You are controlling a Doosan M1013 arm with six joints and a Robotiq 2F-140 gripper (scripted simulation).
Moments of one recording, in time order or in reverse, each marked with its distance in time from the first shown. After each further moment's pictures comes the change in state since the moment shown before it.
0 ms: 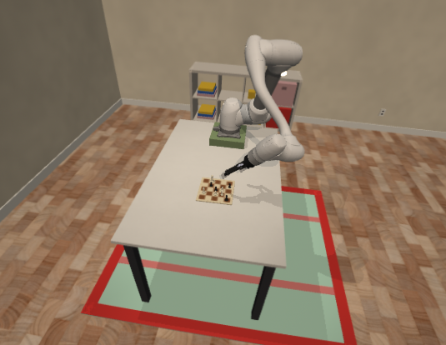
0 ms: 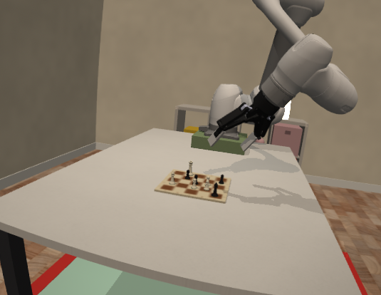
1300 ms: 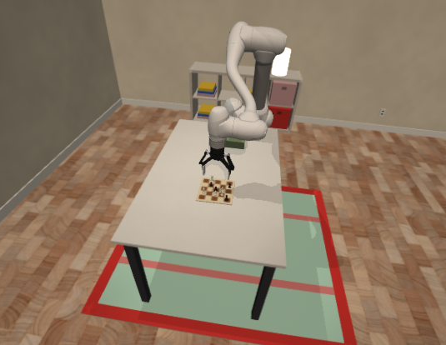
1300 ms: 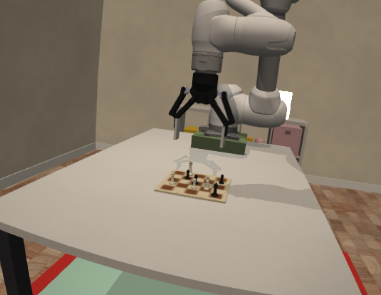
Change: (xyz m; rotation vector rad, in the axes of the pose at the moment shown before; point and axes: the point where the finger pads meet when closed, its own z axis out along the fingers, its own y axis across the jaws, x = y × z) arm 0.026 -0.093 0.028 -0.449 -0.498 0.869
